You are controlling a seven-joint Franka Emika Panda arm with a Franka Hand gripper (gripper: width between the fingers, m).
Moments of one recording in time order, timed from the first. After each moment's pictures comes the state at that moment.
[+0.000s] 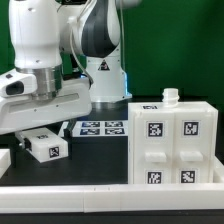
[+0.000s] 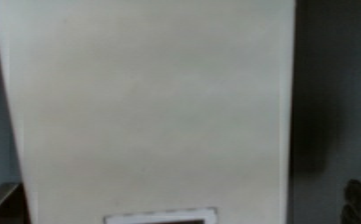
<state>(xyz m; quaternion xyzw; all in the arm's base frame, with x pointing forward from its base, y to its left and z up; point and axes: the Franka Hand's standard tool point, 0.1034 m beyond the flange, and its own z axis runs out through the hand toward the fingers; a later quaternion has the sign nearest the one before) 0.412 -0.142 0.009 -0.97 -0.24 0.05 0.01</state>
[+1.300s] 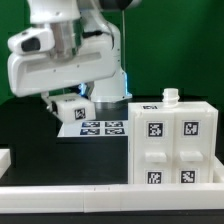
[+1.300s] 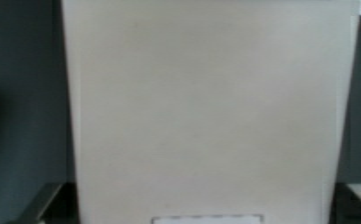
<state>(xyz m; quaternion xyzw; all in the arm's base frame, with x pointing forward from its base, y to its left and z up) 0.450 -0.074 0.113 -0.98 -0.17 0.05 0.05</state>
